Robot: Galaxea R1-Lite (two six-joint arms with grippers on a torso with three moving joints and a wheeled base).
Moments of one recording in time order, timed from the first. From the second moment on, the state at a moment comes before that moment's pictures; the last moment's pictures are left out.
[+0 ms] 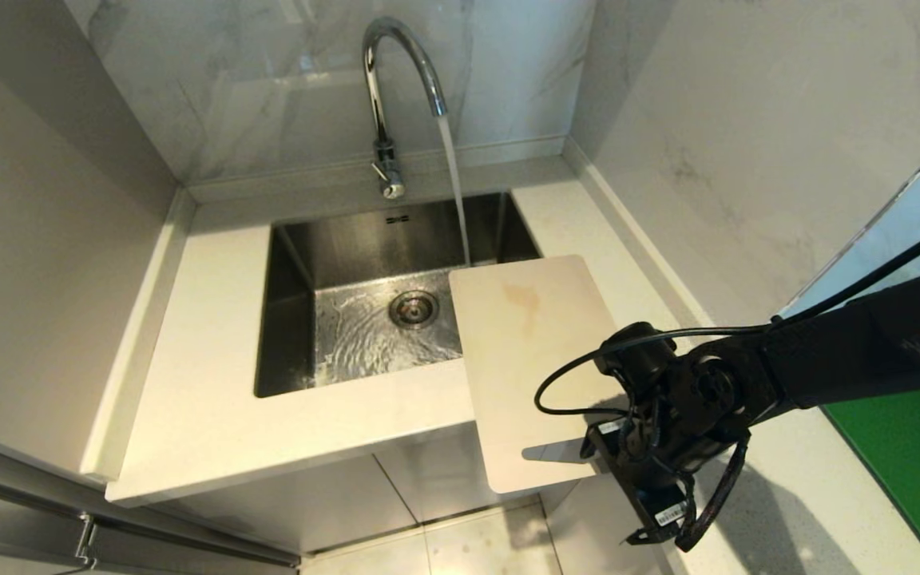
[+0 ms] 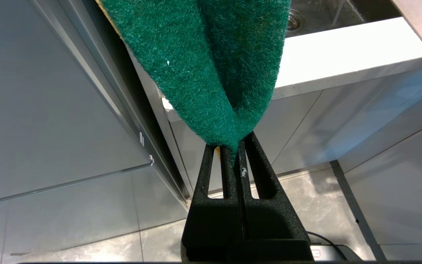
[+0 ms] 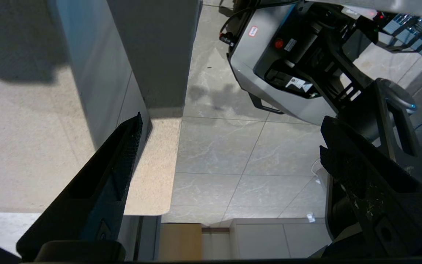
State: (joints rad) left arm -0.02 0.00 -0.01 0.02 0.00 0.00; right arm 0.35 1.95 -1.13 0.37 0.04 1.51
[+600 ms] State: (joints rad) left arm -0.02 0.00 -0.01 0.02 0.00 0.00; right arm 0.33 2.02 -1.13 0.32 0.04 1.48
